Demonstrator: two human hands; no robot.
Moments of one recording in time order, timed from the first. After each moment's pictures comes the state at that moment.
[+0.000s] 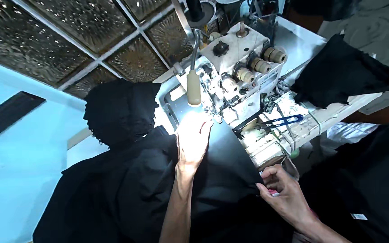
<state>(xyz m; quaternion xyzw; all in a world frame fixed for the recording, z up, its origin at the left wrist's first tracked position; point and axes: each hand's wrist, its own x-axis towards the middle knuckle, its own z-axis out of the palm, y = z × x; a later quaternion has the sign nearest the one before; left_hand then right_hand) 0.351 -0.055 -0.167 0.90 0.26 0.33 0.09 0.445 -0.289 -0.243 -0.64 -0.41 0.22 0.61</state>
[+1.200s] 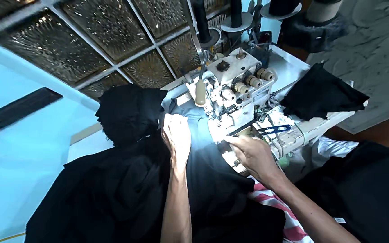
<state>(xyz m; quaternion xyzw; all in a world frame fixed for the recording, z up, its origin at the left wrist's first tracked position) 0.335 -0.036 -0.174 0.84 0.44 0.33 0.01 0.482 -0.208 -0.200 -0.69 -0.58 -0.03 0.42</state>
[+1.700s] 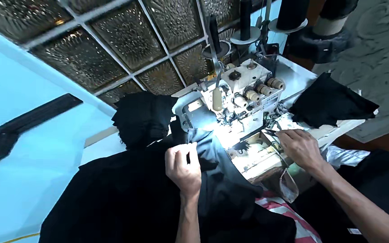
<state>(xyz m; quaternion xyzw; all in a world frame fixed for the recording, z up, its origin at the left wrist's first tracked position) 0.304 -0.083 -0.182 0.74 0.35 0.57 -0.07 0.590 -0.234 -0.253 -0.74 -0.61 -0.16 0.25</state>
